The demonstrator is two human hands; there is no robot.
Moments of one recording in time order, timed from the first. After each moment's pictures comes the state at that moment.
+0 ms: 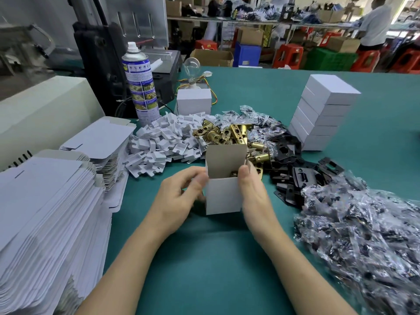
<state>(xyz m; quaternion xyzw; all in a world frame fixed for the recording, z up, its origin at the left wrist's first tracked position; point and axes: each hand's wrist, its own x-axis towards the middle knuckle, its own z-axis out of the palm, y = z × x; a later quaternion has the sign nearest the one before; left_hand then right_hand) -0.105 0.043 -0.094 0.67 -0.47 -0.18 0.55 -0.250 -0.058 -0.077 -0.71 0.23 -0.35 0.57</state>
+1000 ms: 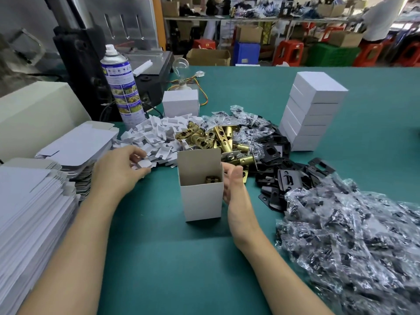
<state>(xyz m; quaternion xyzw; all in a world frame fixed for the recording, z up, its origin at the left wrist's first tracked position) -0.012 0.025 -0.074 0.90 -0.32 0.00 0.28 -0.247 -0.081 -0.098 -0.64 0.23 -0.32 0.66</state>
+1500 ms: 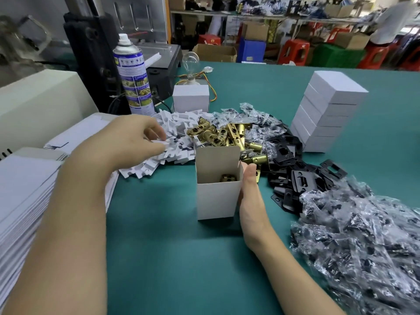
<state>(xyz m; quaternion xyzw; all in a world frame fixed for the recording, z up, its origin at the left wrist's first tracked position) -0.030 0.029 0.014 0.86 -0.42 -0.10 0.26 -0.240 -0.076 -0.099 -0.61 0.24 -0.34 0.67</state>
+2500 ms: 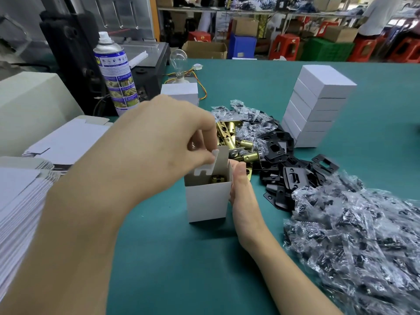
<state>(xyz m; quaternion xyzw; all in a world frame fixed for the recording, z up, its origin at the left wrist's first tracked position) -0.128 0.024 0.067 0.77 -0.60 0.01 0.21 -0.241 -0.080 -0.095 -0.63 0.24 -0.34 0.66</state>
